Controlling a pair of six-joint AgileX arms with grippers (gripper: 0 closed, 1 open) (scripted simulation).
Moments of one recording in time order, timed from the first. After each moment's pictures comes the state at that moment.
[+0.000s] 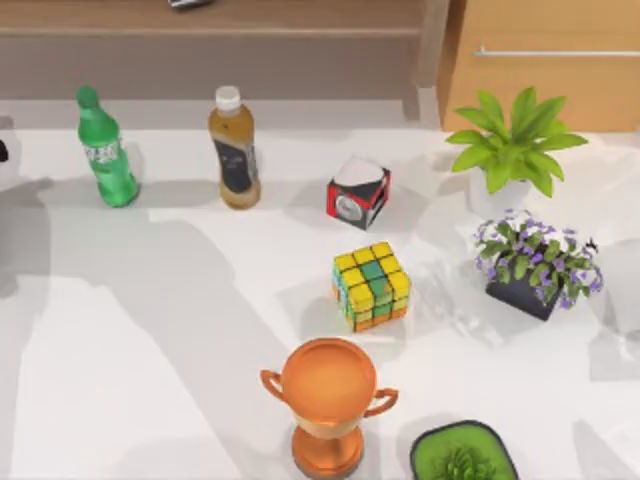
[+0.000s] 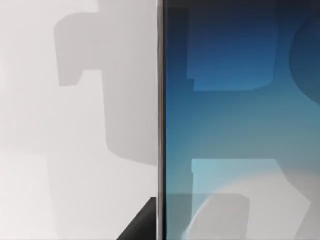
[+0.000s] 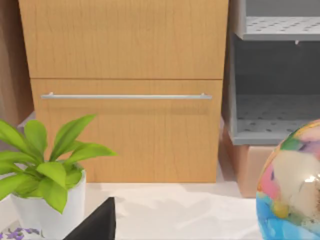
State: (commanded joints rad) left arm 0.24 2.24 1.68 -1.01 0.00 -0.22; right arm 0.00 0.00 0.00 0.00 0.00 0.00
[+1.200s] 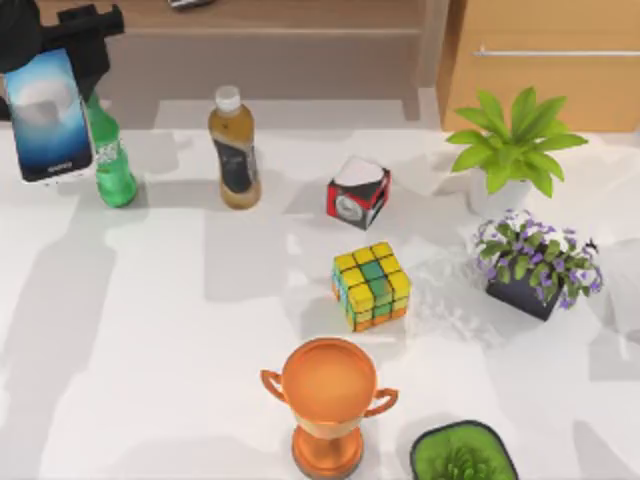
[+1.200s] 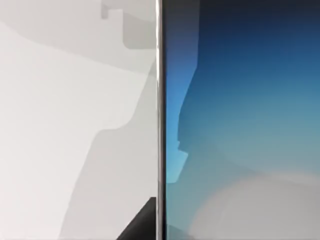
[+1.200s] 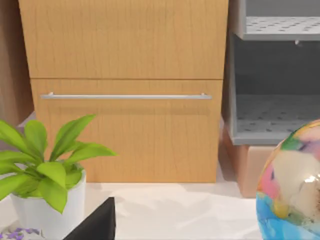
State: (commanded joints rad) left arm -0.12 1.89 1.77 -1.14 -0.02 -0.37; right arm 0.00 0.00 0.00 0.00 0.00 0.00
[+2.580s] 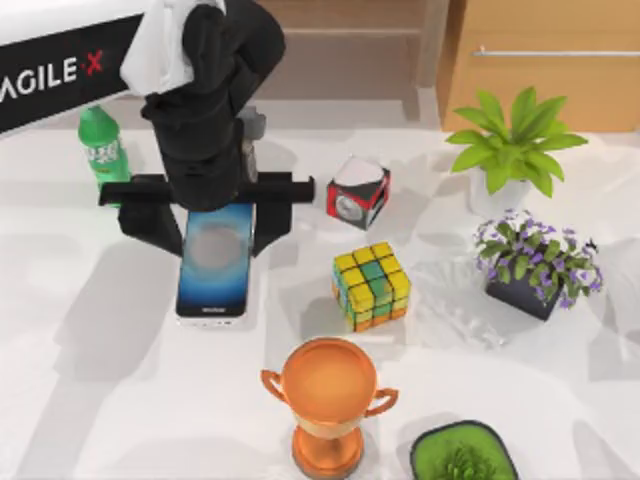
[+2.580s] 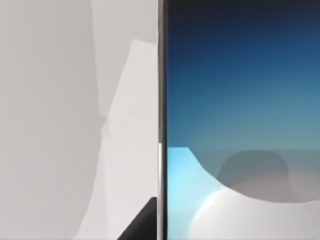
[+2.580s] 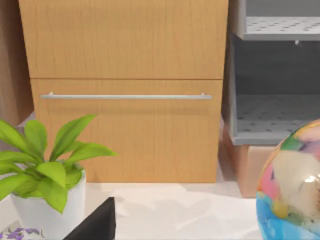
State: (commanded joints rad) left arm -0.50 2.01 1.58 -1.12 -0.01 -0.47; right arm 0.00 0.00 0.00 0.00 0.00 0.00
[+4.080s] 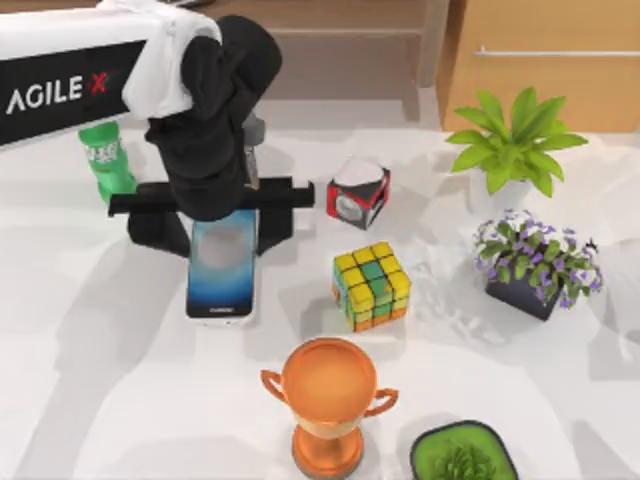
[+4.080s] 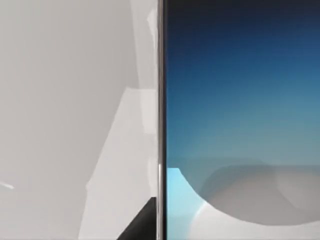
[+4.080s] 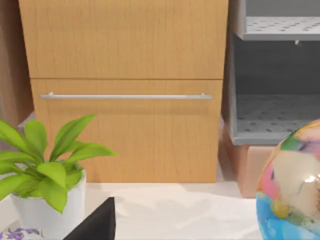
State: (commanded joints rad) left arm -0.49 2.02 1.50 -0.96 -0.01 -0.47; right arm 0.00 0.00 0.00 0.00 0.00 0.00
